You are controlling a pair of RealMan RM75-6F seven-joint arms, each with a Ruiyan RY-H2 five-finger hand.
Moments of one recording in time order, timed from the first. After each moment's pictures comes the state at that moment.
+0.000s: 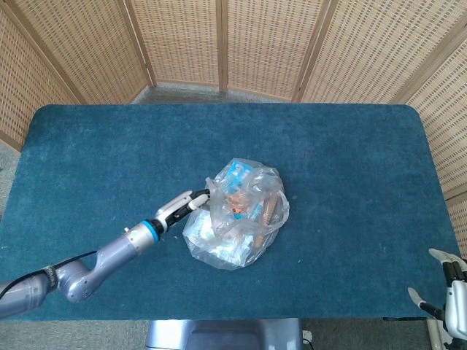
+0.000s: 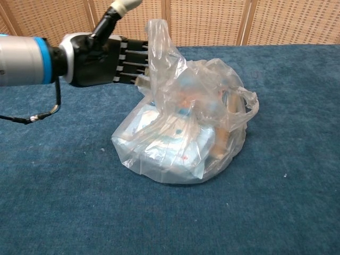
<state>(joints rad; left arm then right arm) -0.80 -1.39 -0.34 -1.64 1.31 0.52 -1.04 -0.16 -1.21 0.06 -1.69 -1.46 1.68 -0.03</state>
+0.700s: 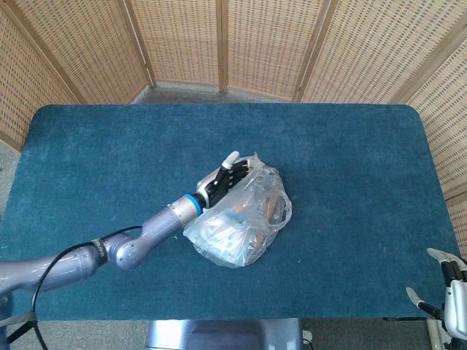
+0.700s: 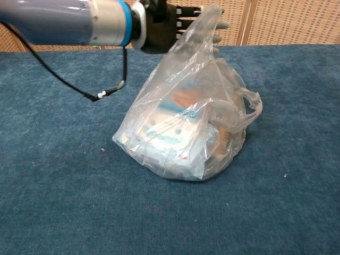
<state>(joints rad) -1.03 -1.59 -0.56 -1.43 0.94 0.34 -1.12 -0.17 -1.22 0.06 -1.69 -1.47 1.68 -0.01</state>
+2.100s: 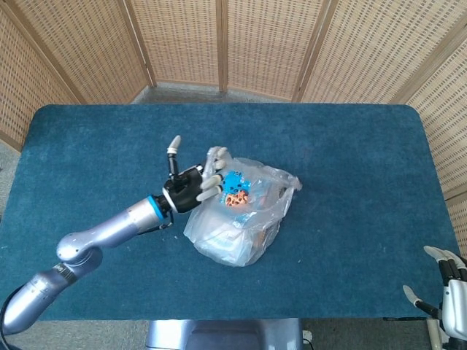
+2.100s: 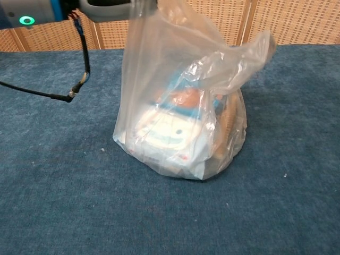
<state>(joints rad) -0.47 -1.79 -1.20 -1.46 0.48 -0.43 -0.99 -0.16 -1.22 0.06 -1.69 -1.52 1.69 0.00</state>
